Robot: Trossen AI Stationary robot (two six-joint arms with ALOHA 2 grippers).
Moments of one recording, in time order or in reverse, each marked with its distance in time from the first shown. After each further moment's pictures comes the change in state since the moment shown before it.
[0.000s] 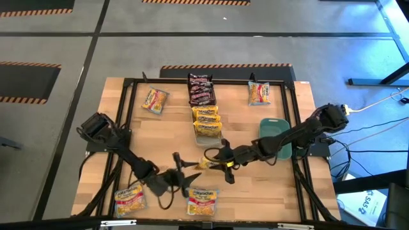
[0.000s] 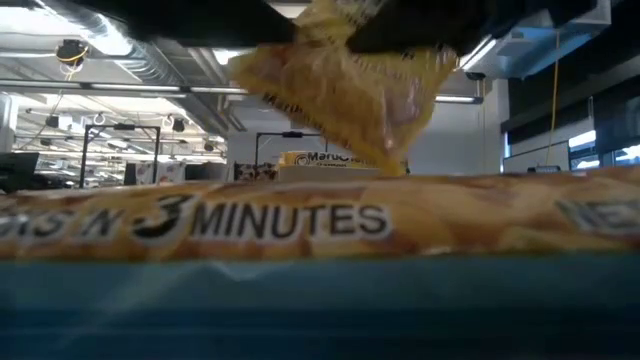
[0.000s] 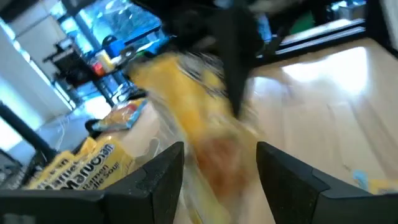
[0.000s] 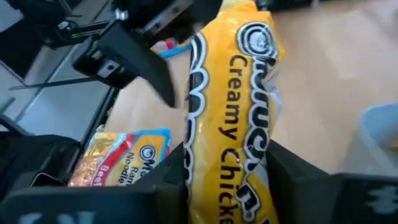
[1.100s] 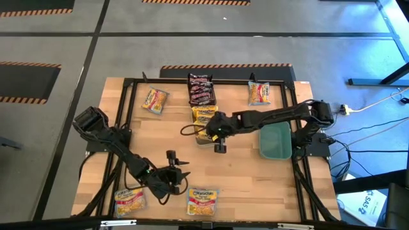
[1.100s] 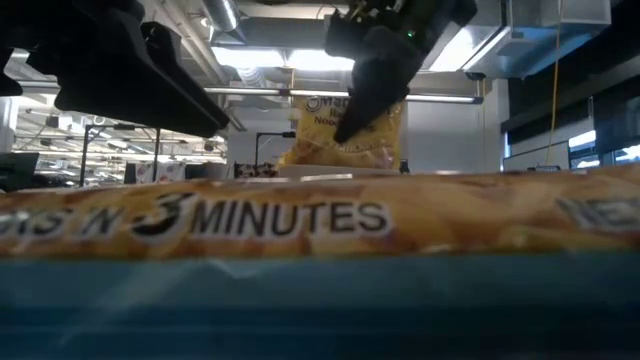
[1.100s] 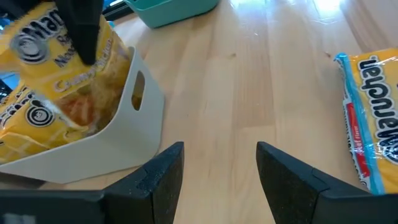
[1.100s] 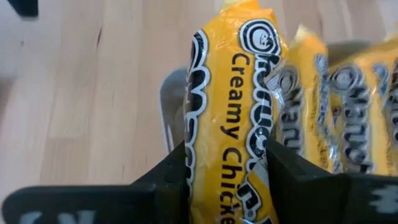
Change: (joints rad) left arm -0.021 -0.122 -0.002 -0.661 0.149 -0.420; right arm -0.329 0.119 0.402 -0.749 -0.072 -0.327
